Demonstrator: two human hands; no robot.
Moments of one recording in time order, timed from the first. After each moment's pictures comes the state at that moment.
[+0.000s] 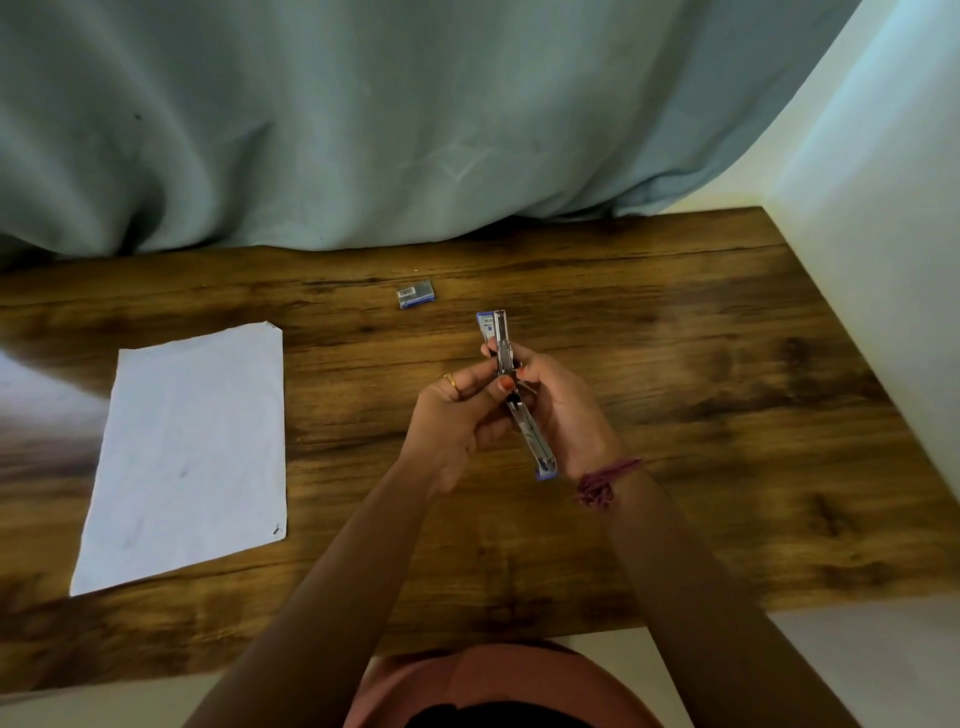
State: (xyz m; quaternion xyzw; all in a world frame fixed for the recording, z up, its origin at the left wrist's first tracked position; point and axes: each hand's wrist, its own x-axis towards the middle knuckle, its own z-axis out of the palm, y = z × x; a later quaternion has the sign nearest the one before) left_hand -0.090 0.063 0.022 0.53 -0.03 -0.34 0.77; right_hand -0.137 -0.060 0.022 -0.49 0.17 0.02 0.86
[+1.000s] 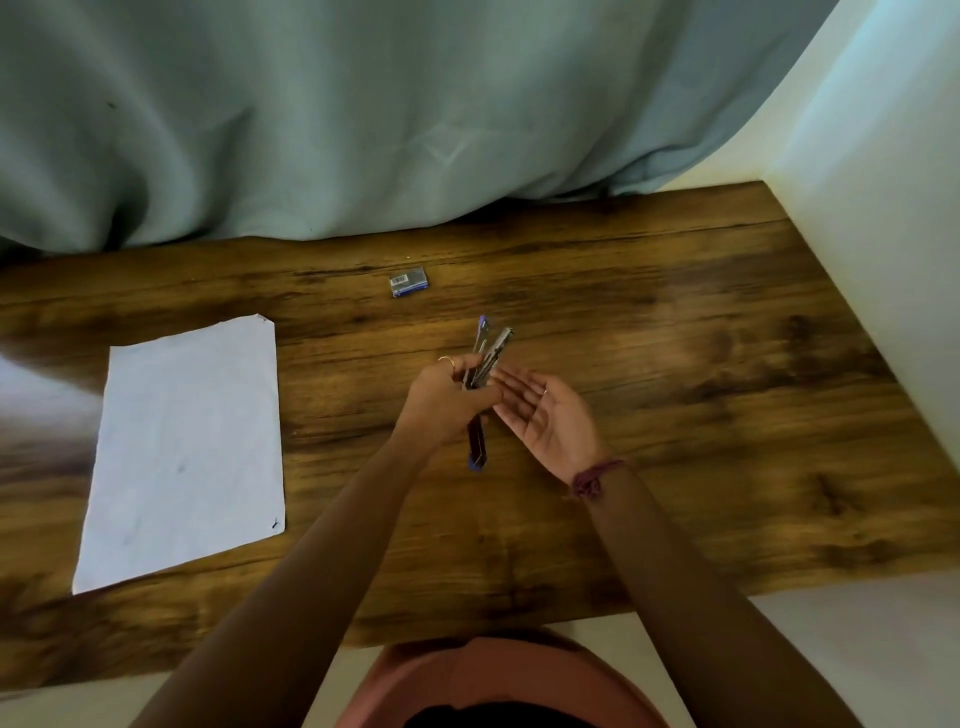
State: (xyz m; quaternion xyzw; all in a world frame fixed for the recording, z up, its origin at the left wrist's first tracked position) left_hand -0.067 0.059 0.011 0.79 -0.06 -0.31 0.53; right_hand -0.135 -0.069 -0.042 -0.24 0.25 0.00 0.94
